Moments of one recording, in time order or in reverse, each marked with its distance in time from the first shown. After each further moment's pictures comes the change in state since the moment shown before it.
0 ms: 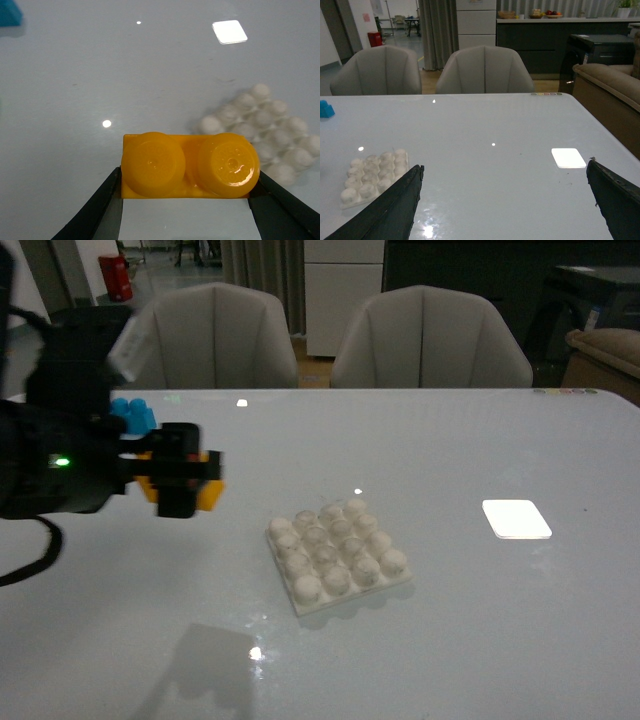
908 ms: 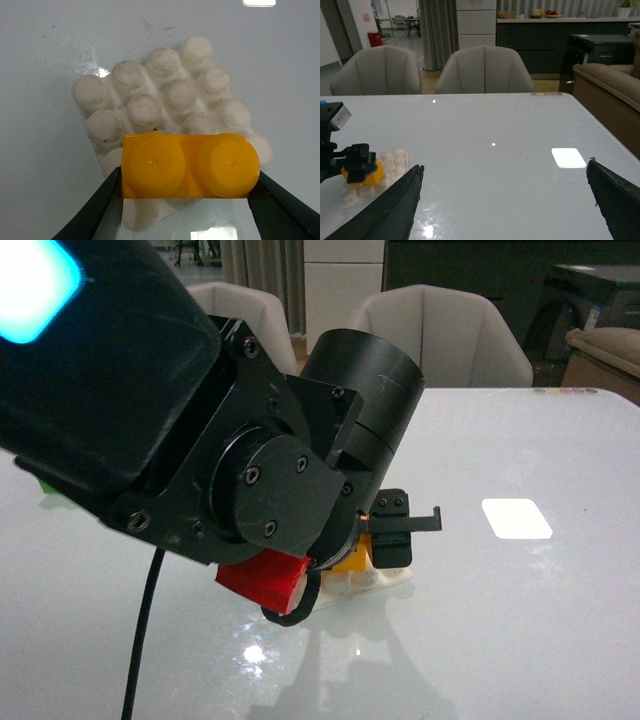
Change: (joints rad) left arm -0.359 0.394 0.406 -0.265 -0.332 -0.410; right arm 0.000 0.000 0.000 0.000 0.000 0.000
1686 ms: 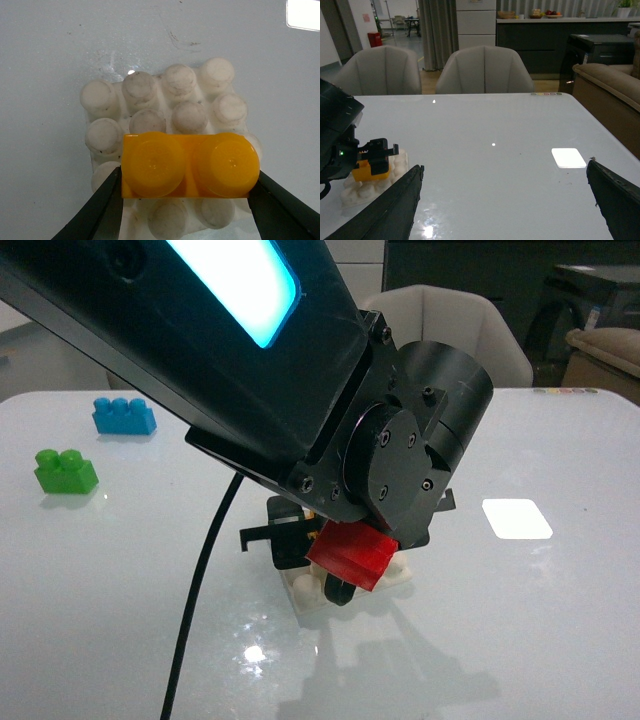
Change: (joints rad) left arm -0.047 0.131 0.219 -0.191 -0.192 -0.198; right arm 0.000 0.000 0.000 0.000 0.000 0.000
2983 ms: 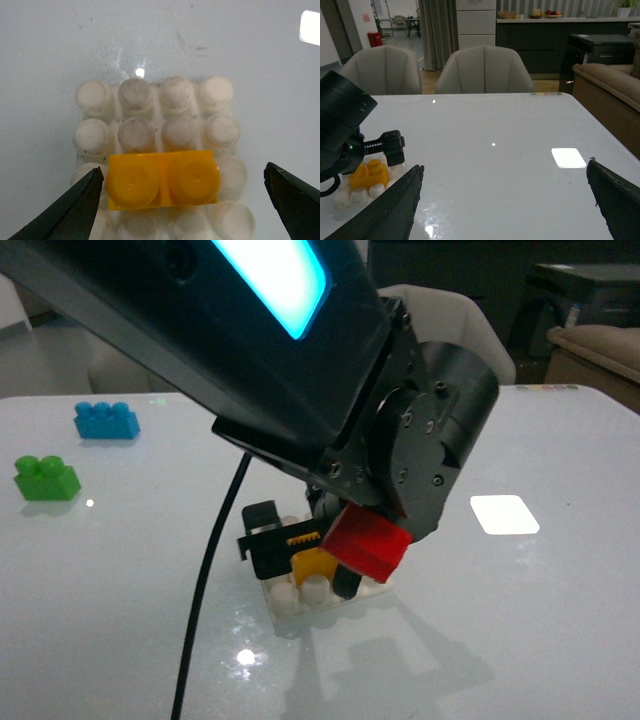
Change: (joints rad) left arm -0.024 0.032 0.086 -0.097 -0.065 -0.116; right arm 0.000 0.000 0.000 0.000 0.000 0.000
